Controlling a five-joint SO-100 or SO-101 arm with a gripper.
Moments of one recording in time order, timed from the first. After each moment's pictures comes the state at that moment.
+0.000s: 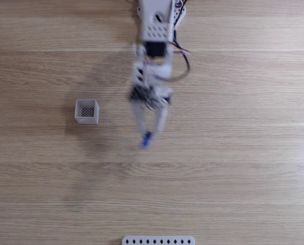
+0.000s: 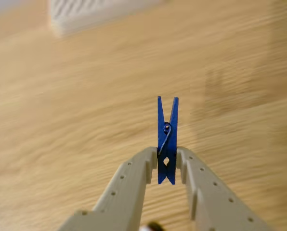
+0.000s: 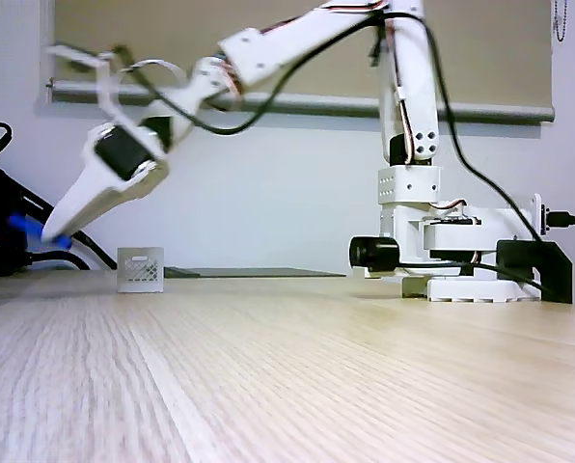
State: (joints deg) arm 6.8 98.4 129.7 5.5 -82.0
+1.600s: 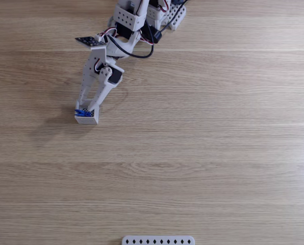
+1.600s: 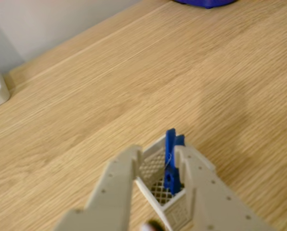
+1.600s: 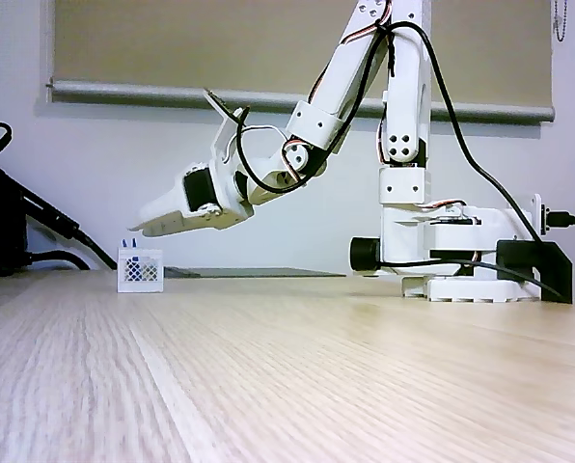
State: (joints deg) arm 31.1 93.1 151.4 -35.4 -82.2
